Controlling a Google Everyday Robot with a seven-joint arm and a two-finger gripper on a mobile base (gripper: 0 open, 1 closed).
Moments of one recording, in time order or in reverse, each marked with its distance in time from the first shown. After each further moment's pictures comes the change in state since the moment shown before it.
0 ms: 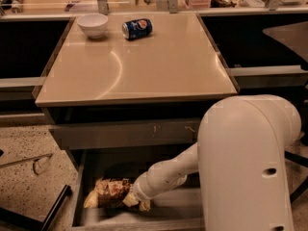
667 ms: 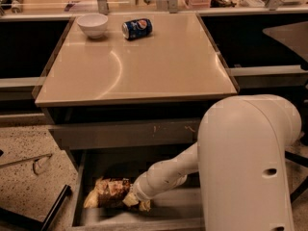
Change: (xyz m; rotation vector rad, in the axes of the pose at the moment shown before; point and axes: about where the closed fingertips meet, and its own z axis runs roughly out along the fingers) arm -0.001 0.000 0.000 0.003 -0.003 0.002
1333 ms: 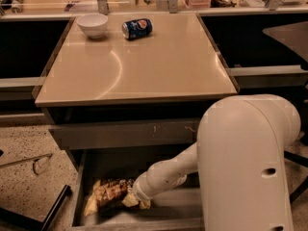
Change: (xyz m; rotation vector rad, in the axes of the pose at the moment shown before) arm 0.000 0.000 0.000 0.000 0.000 0.000
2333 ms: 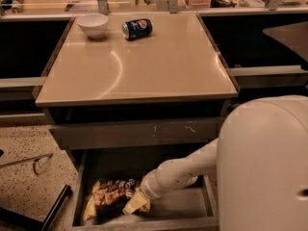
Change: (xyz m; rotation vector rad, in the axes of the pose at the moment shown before) arm 0.005 -0.009 -0.033 0.040 -0.010 0.043
